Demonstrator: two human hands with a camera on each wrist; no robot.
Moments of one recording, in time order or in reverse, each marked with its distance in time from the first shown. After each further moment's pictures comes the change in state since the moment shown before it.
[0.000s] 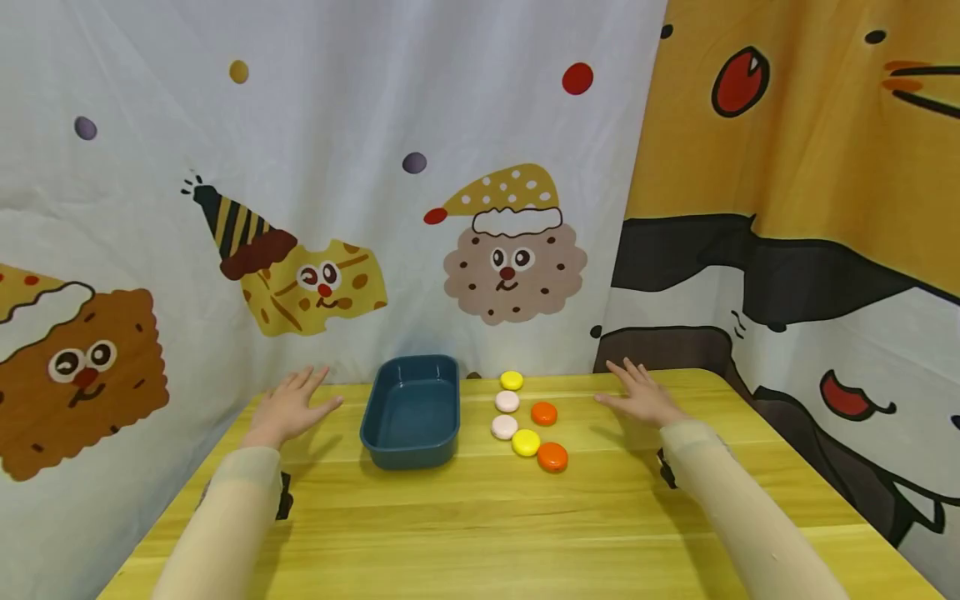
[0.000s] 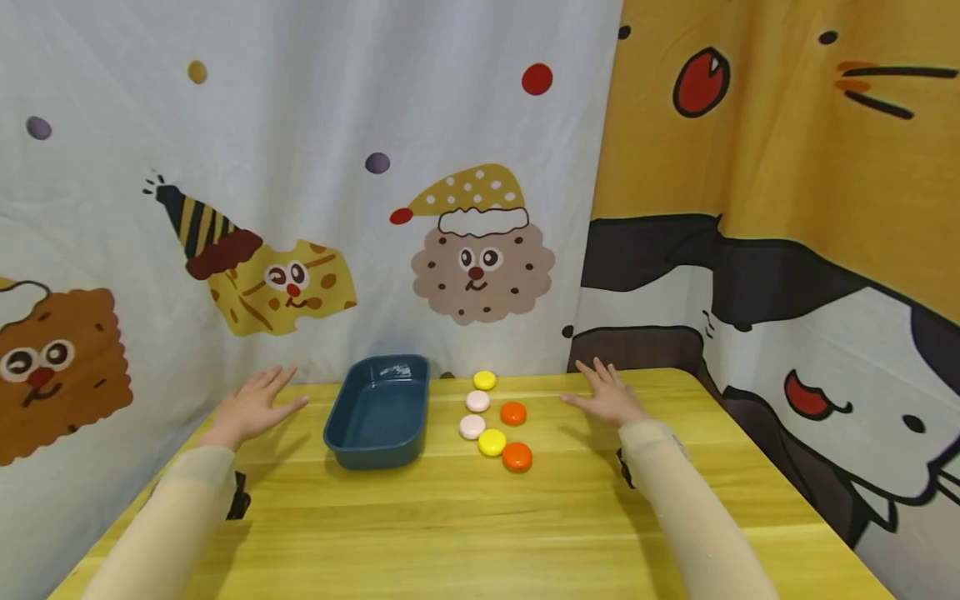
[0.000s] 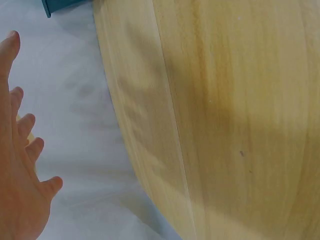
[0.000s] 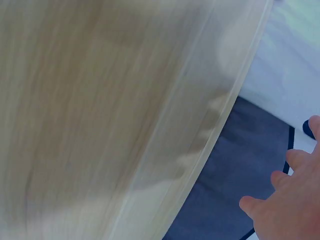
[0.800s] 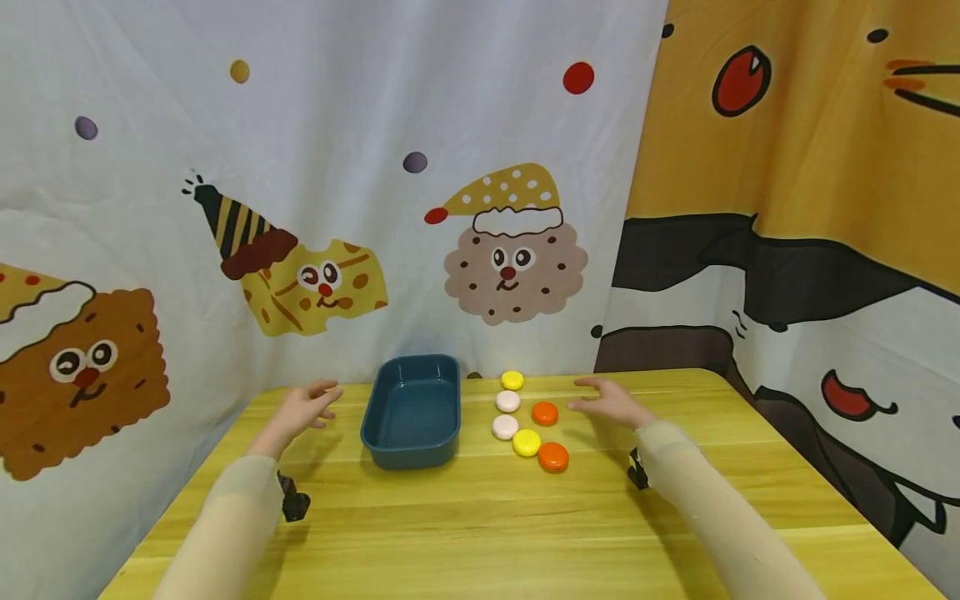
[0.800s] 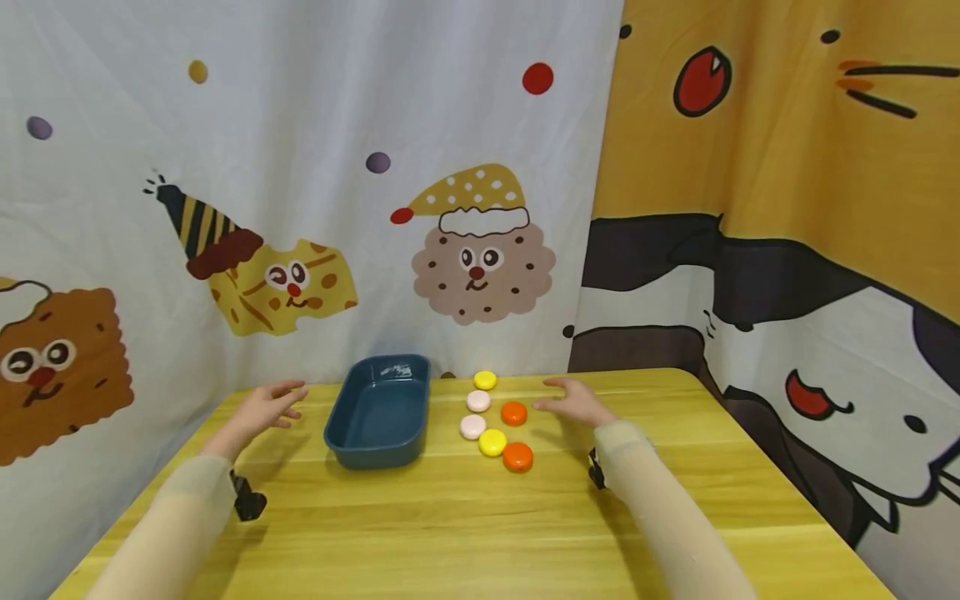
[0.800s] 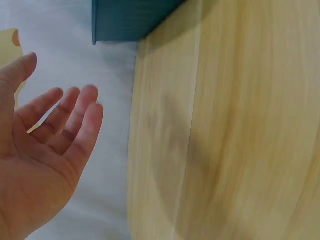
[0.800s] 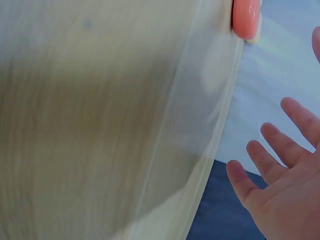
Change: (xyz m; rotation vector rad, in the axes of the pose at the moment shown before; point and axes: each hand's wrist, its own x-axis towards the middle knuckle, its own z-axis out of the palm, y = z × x) left_hand -0.002 0.017 0.006 -0.798 -0.079 -0.099; right_hand 0.013 -0.043 0.022 0.355 -0.085 -0.107
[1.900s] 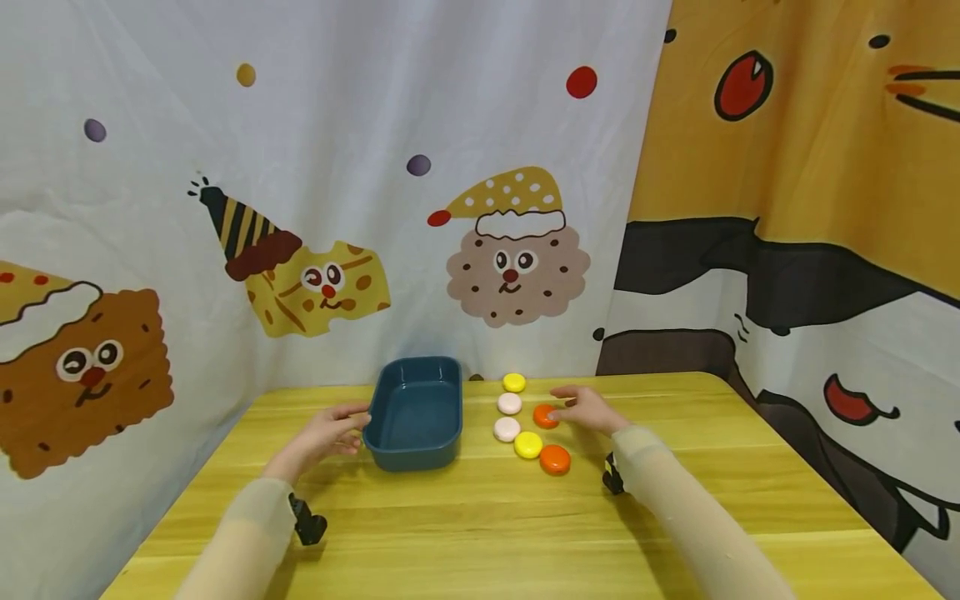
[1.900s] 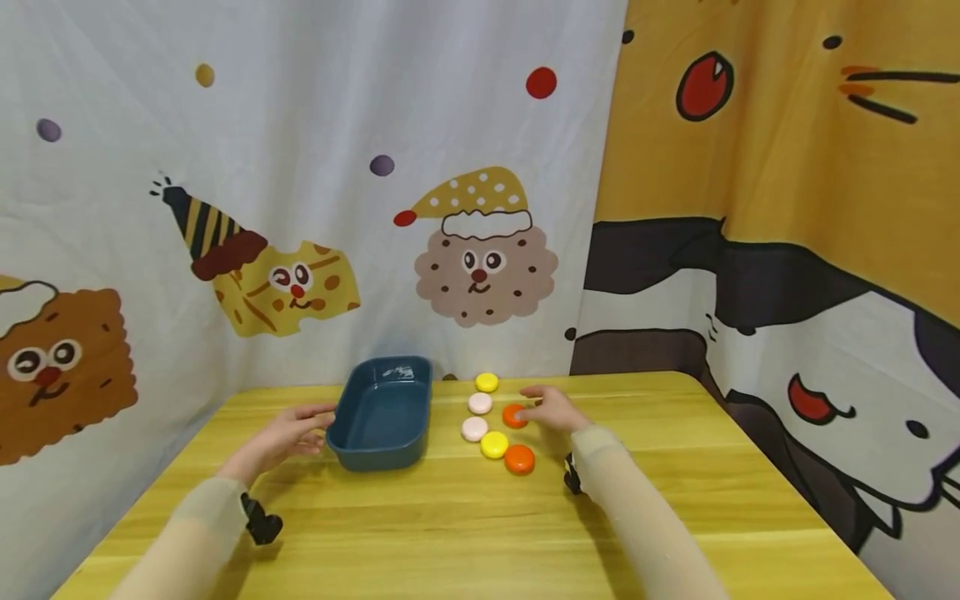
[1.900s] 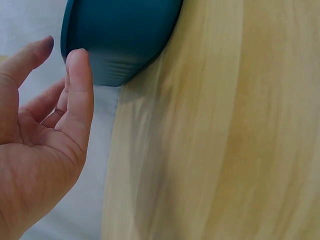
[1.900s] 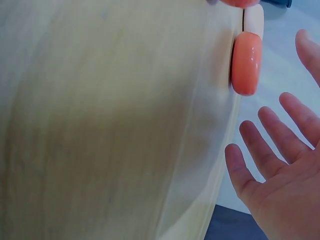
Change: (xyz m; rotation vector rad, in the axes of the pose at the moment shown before) left_hand -0.009 -0.002 0.042 -0.376 -0.136 -0.123; right_hand 0.018 -0.015 0.036 0.171 -0.052 0.042
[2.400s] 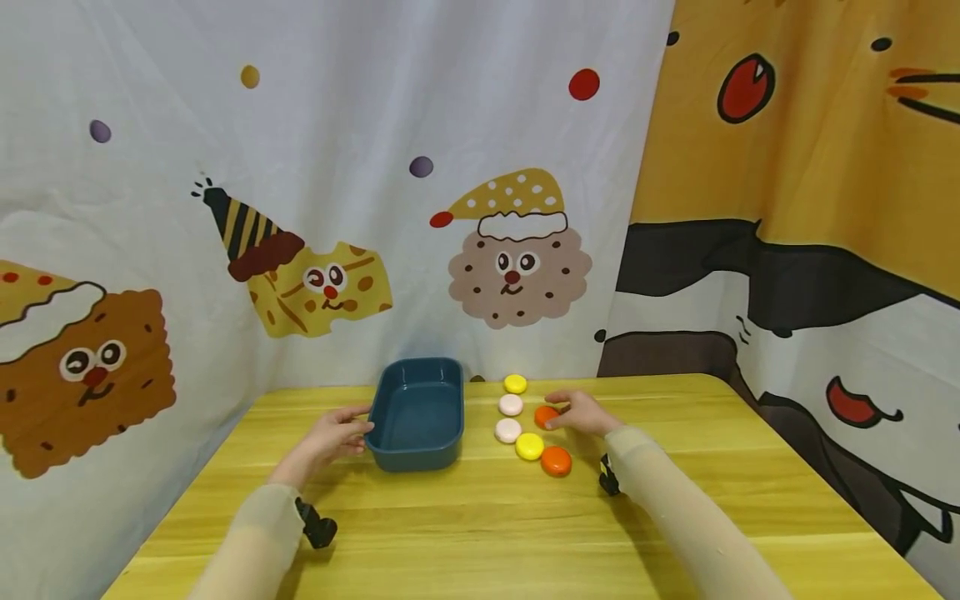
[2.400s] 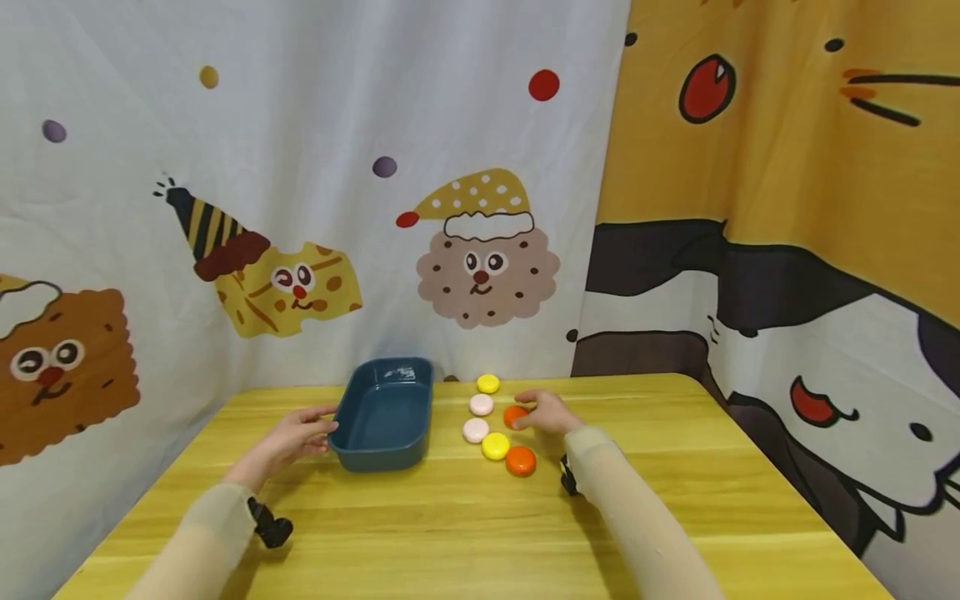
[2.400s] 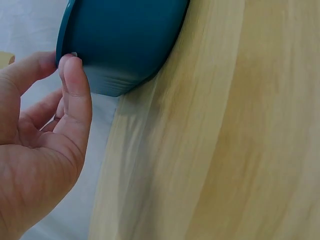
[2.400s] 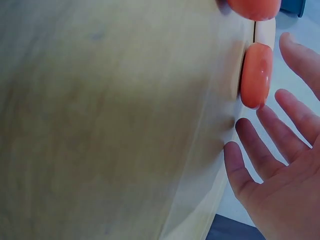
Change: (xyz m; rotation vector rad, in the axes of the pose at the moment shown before) left_hand 0.002 -0.007 0.008 -0.092 0.042 -0.009; right_hand 0.006 -0.002 0.010 -0.055 -0.033 -0.010
